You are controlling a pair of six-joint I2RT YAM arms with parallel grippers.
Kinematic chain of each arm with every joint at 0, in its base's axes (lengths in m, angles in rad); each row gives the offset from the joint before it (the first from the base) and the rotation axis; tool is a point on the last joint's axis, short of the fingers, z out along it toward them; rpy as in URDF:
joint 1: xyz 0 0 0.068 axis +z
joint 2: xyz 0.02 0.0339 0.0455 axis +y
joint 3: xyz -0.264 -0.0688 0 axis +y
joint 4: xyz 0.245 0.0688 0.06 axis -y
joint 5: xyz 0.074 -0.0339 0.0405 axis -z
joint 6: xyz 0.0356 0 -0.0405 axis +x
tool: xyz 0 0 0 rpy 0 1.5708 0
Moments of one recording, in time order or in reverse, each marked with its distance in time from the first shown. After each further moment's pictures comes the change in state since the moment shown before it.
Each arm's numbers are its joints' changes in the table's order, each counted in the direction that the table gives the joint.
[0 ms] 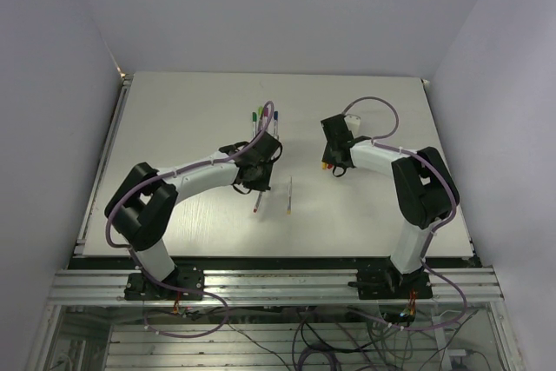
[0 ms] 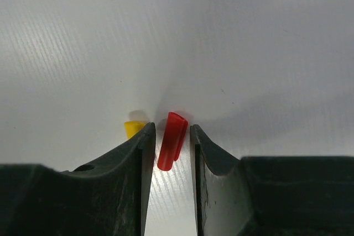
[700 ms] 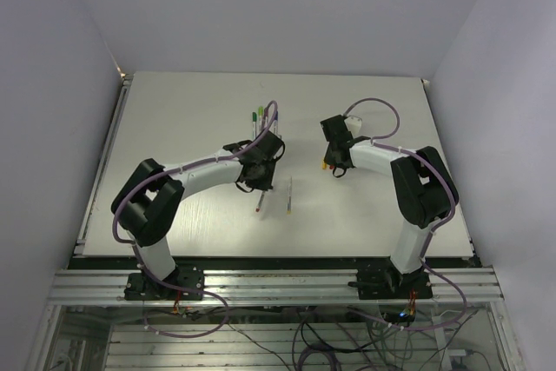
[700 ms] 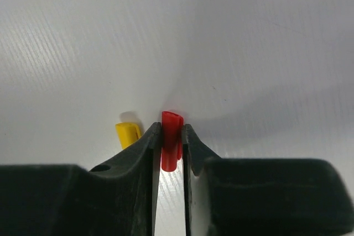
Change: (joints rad) left arm 0.000 0.048 -0.029 -0.001 0.021 0.001; right arm 0.000 0.012 -0.005 -0.020 0.013 0.033
